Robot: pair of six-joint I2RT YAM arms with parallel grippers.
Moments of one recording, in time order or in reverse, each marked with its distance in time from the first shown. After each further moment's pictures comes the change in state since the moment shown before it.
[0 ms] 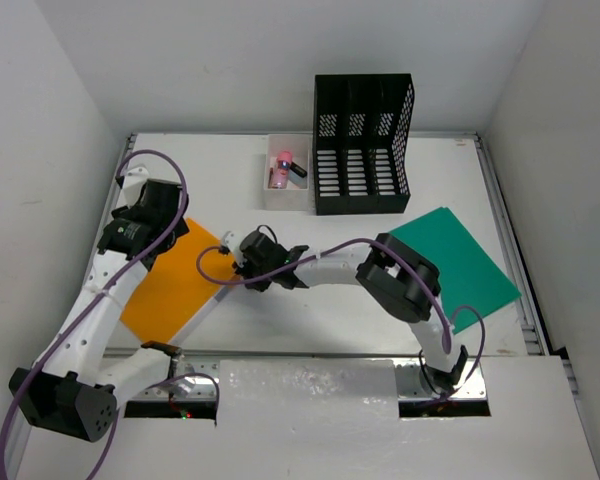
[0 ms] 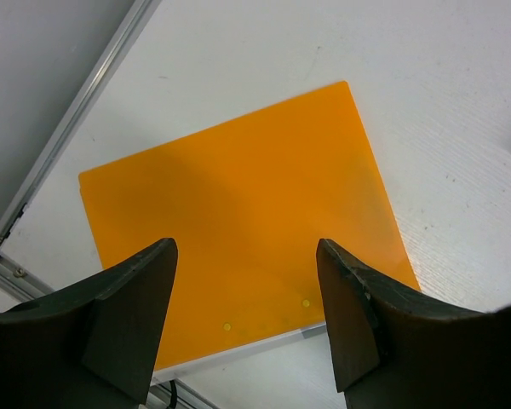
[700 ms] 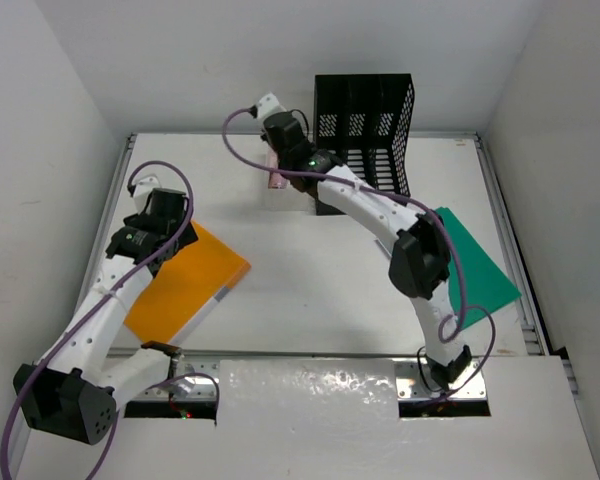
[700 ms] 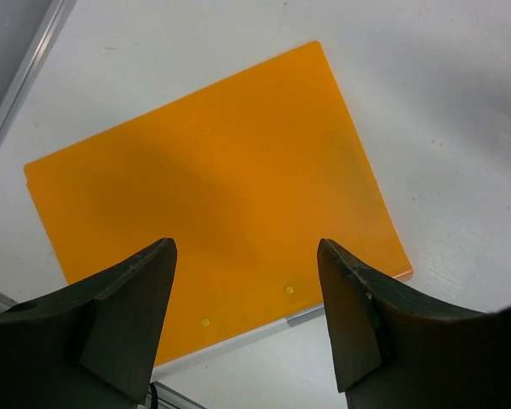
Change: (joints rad) left arm 0.000 -0.016 -0.116 0.096 0.097 0.011; right arm -0.252 0.010 0.706 -0.273 0.629 -0.269
